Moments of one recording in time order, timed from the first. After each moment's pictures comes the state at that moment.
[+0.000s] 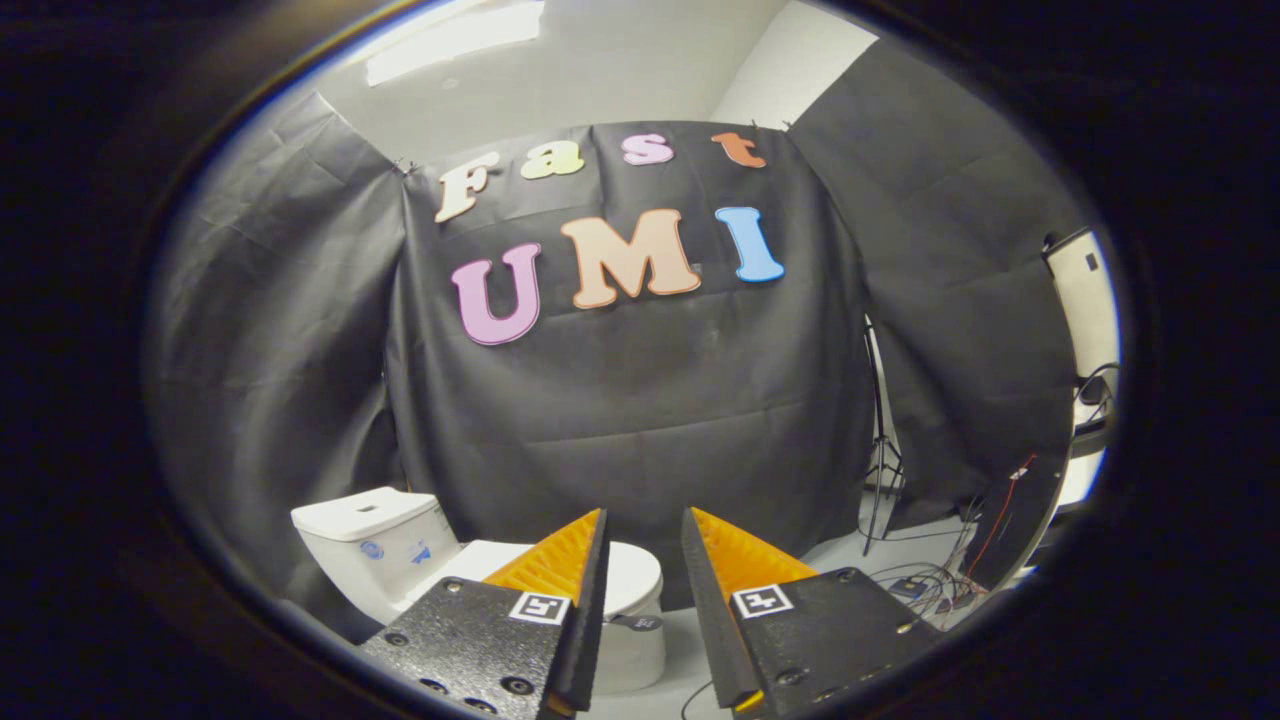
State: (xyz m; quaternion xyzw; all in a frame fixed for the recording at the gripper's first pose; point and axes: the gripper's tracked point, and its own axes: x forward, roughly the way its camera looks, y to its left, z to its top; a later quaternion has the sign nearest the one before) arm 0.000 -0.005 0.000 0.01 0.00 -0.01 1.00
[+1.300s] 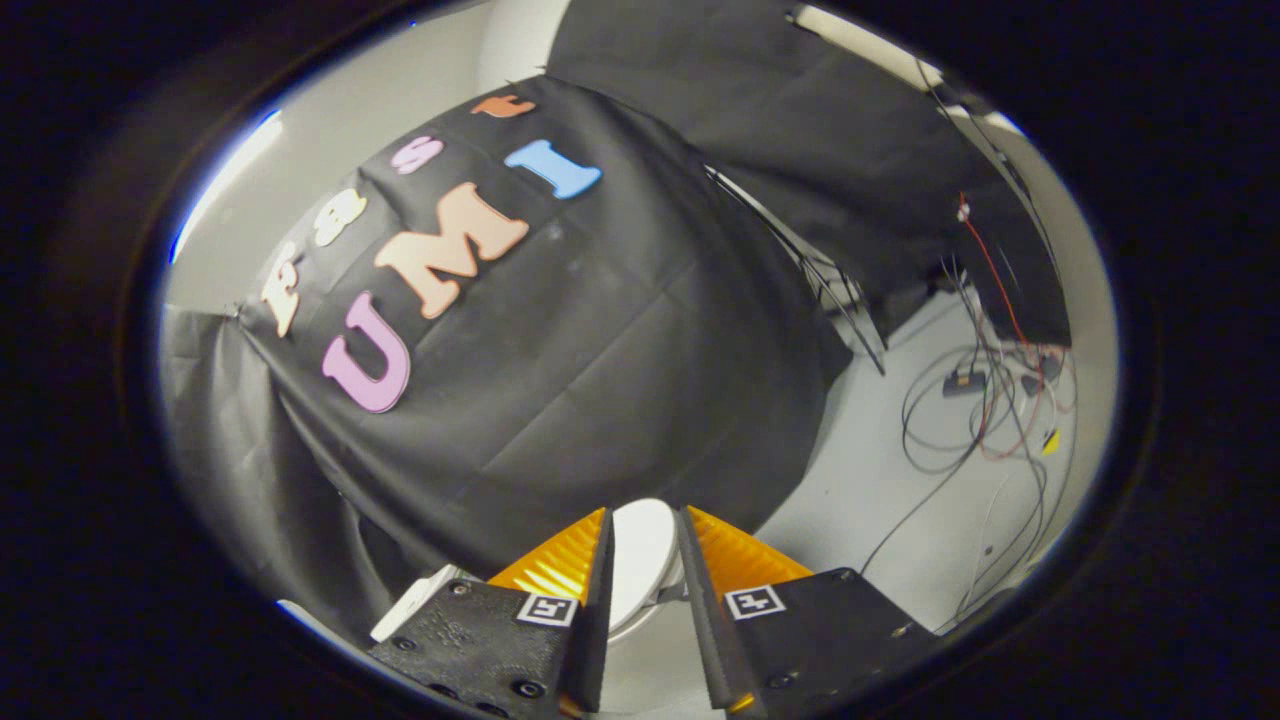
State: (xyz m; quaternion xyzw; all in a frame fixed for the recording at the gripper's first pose) arm 0.086 -0.042 -0.119 0.36 0.09 -0.04 0.93
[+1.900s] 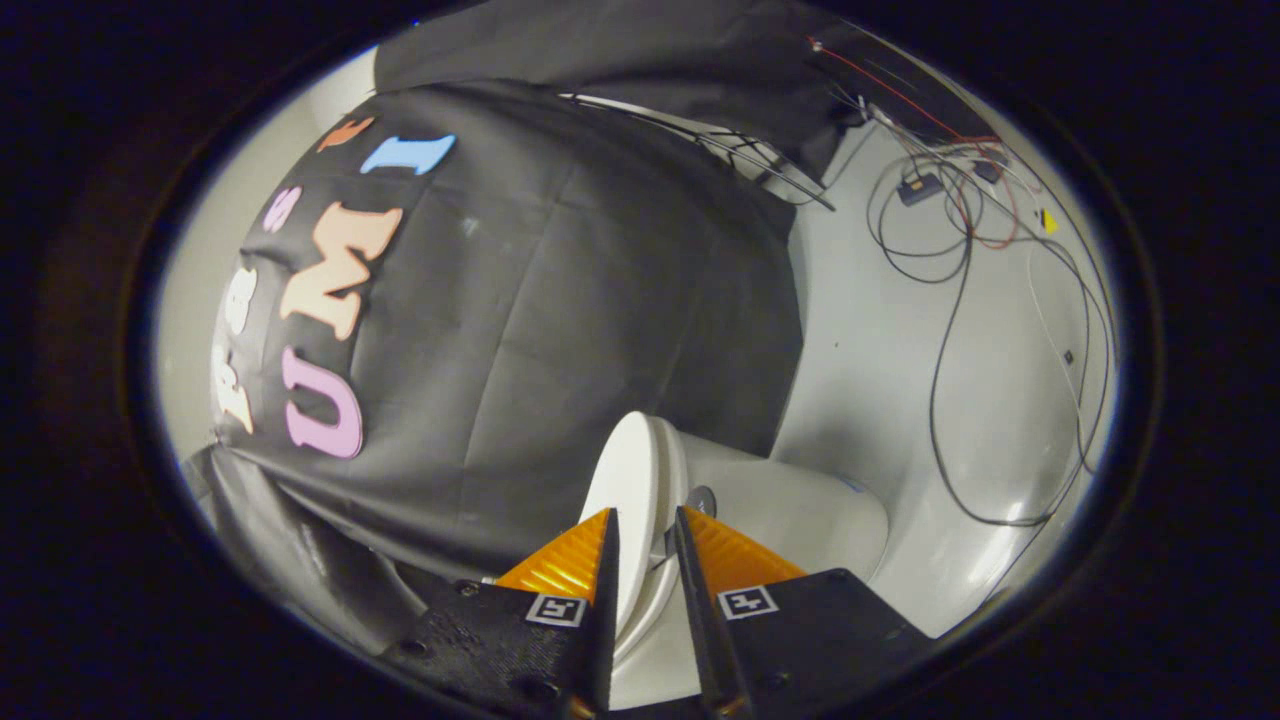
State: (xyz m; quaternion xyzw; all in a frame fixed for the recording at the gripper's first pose) arm 0.157 -0.004 -0.217 0.54 0.15 -0.02 0.83
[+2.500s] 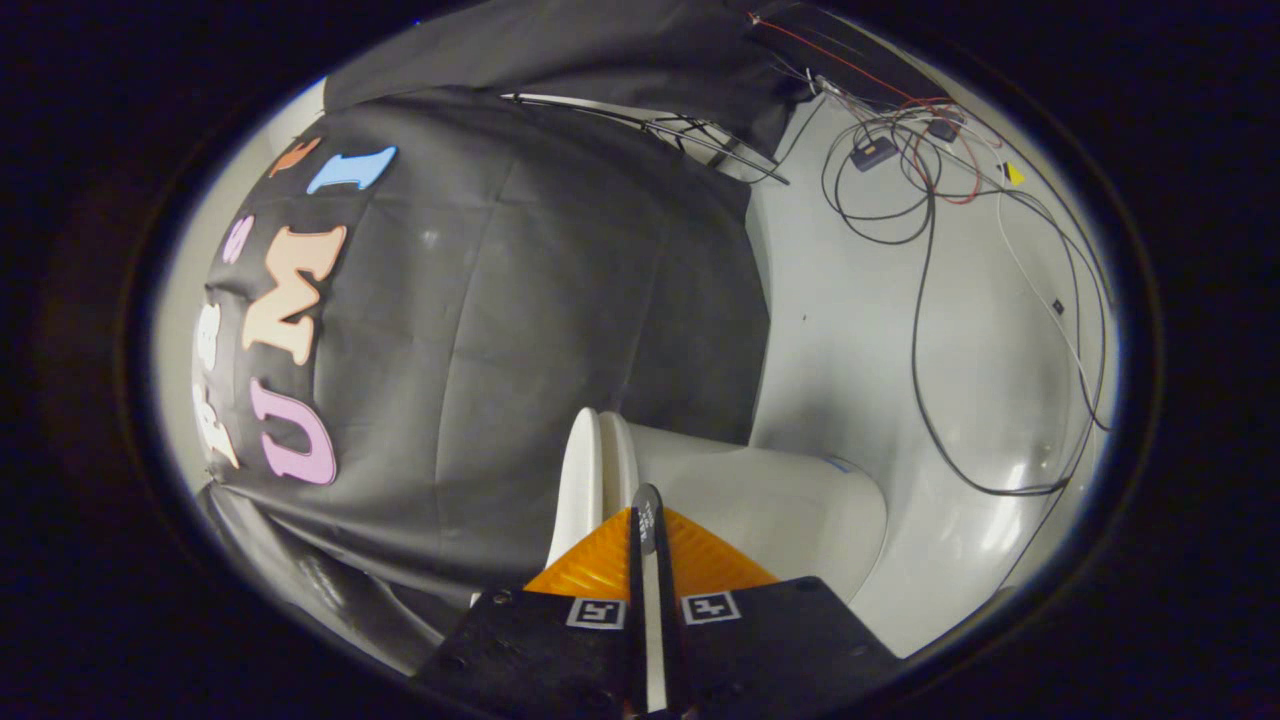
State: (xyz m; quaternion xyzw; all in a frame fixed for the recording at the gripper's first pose) arm 0.177 -0.010 -0.252 0.57 0.17 -0.03 0.80
